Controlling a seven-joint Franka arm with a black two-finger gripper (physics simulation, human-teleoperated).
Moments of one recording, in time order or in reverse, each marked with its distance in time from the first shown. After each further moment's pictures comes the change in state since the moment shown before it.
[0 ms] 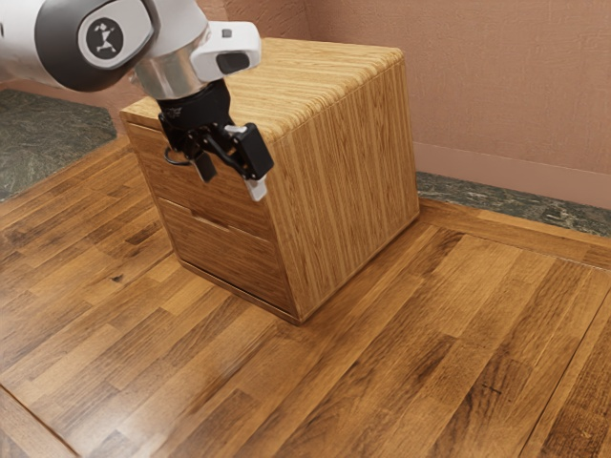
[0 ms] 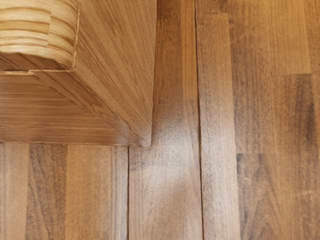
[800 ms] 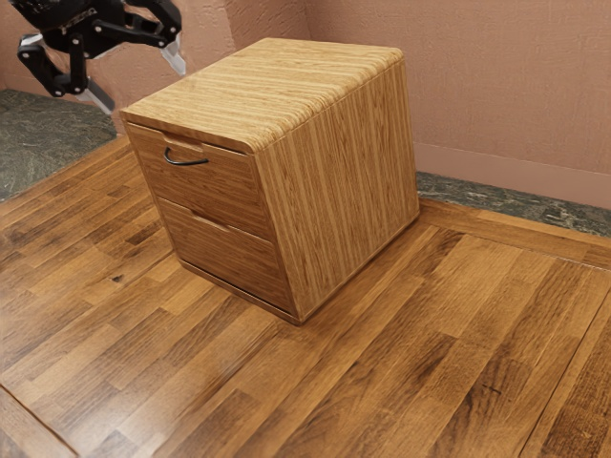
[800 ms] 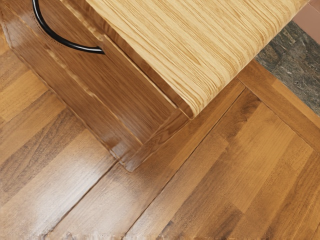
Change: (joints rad) arm 0.044 -0.176 -0.018 0.134 -0.026 -0.052 -0.754
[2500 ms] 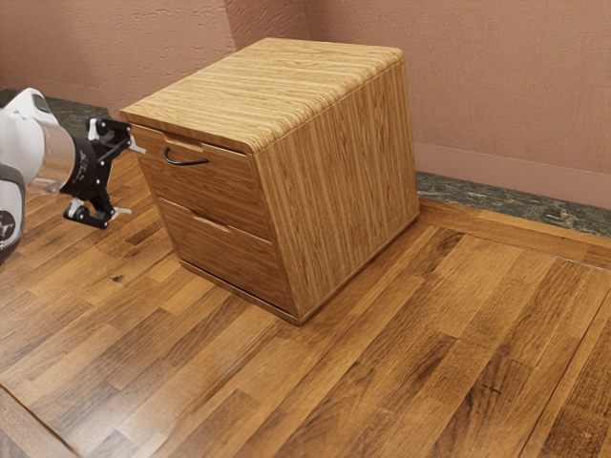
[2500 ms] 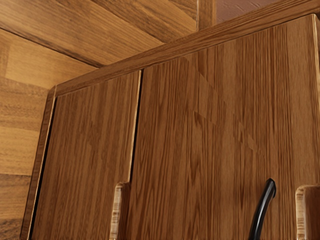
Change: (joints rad) arm 0.224 -0.204 0.120 -0.957 0.070 1.192 -0.676
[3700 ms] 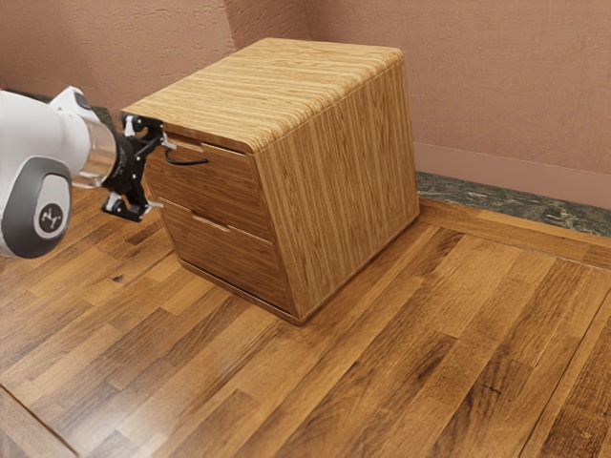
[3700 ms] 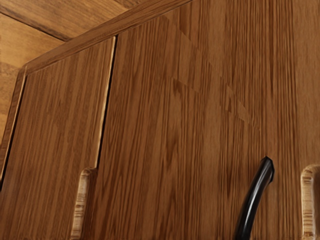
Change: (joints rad) arm -0.026 0.137 -0.006 0.080 -0.019 0.050 -0.034
